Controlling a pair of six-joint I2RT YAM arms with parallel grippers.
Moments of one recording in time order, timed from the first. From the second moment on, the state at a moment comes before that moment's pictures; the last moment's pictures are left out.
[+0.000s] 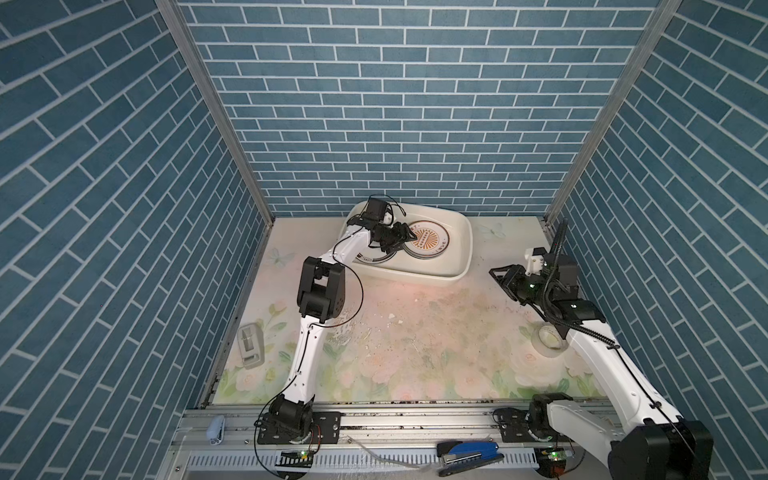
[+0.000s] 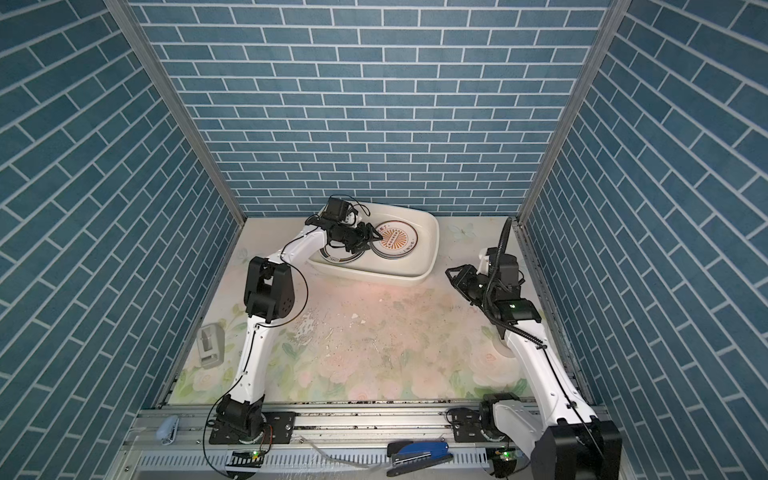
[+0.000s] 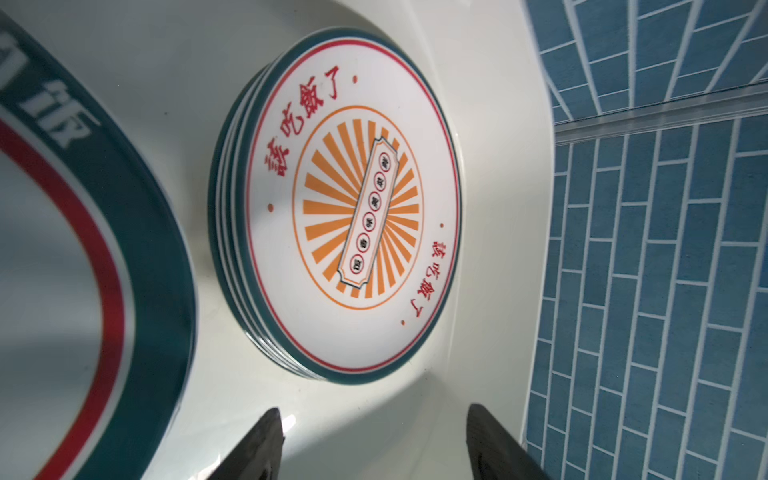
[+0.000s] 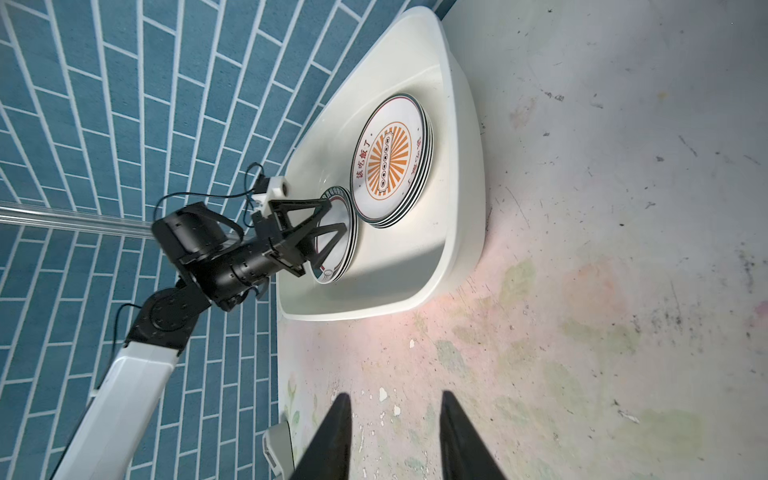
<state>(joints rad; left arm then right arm) -0.34 2.43 2.19 -0.60 0.61 -0.68 0.14 1.05 0.83 -0.35 -0.43 0.83</state>
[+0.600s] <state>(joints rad) -0.33 1.88 2.03 -0.84 0.28 -0.20 0.08 1.24 1.02 -0.33 -0.17 0.51</state>
